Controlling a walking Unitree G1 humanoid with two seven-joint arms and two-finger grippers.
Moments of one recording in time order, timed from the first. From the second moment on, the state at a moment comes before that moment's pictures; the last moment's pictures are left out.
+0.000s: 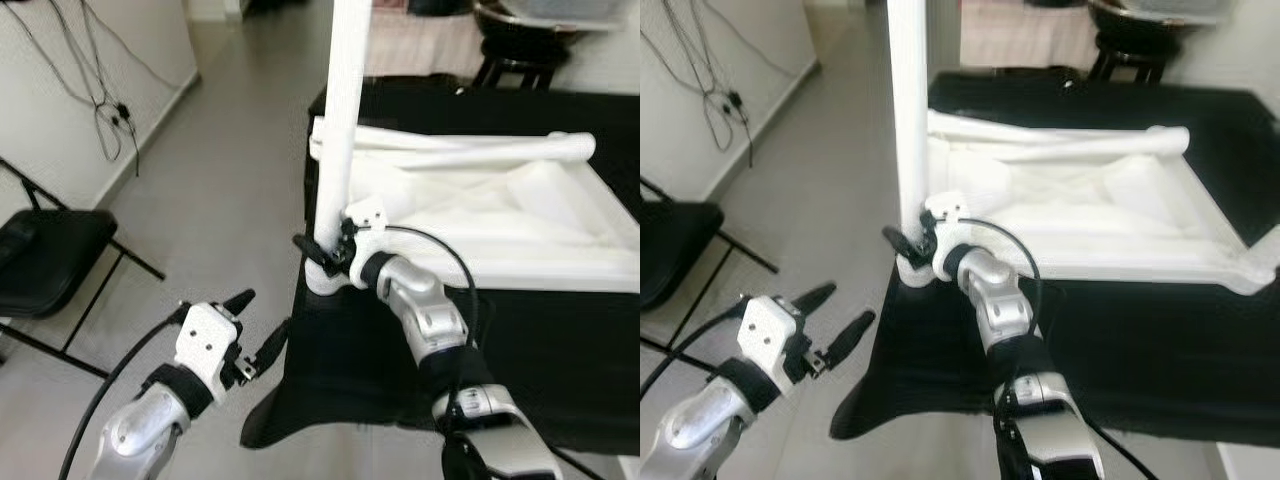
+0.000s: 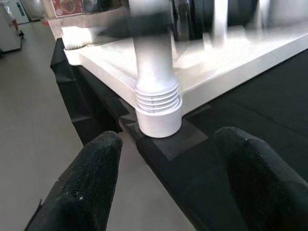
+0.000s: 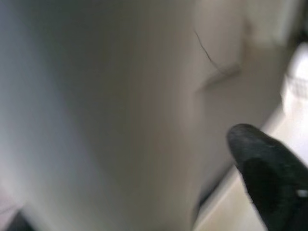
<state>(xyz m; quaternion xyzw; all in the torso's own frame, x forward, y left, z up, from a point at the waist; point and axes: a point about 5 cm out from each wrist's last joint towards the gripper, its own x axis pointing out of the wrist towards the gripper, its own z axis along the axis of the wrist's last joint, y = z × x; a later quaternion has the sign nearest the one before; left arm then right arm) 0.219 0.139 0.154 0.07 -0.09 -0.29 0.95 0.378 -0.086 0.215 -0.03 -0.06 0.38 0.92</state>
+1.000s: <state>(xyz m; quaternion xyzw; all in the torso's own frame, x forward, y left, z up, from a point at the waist) 0.213 0.135 0.148 0.07 -0.07 -0.29 0.95 0.387 -0.089 0.274 -0.07 -0.07 0.60 0.80</state>
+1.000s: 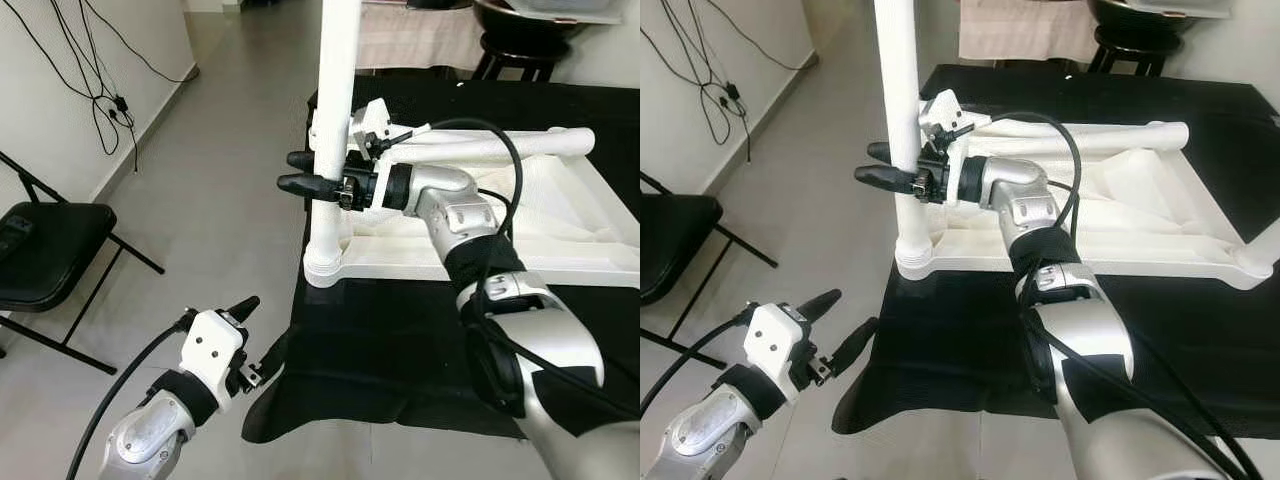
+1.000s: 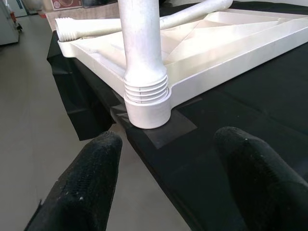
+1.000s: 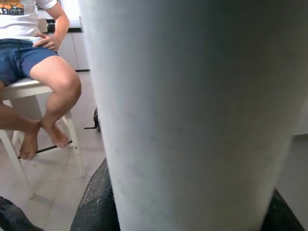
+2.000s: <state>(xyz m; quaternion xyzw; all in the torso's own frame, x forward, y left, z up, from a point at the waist) 0.224 0.133 0.152 0.06 -0.09 -0.29 0.95 0.373 -0.090 0.216 -0.06 -0.07 0.20 0.98</state>
